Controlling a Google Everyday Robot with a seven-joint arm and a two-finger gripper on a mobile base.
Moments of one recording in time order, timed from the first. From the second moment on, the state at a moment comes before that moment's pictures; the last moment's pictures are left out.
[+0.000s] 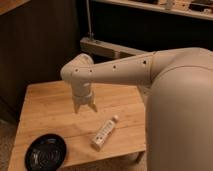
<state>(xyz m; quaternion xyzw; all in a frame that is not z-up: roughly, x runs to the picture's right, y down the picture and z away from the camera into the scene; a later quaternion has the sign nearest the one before) -0.102 0.096 0.704 -0.26 0.23 0.64 0.68</state>
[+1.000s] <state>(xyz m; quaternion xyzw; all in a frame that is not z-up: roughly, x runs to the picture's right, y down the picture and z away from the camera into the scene) -0.090 0.092 0.698 -0.23 0.24 0.68 0.66</state>
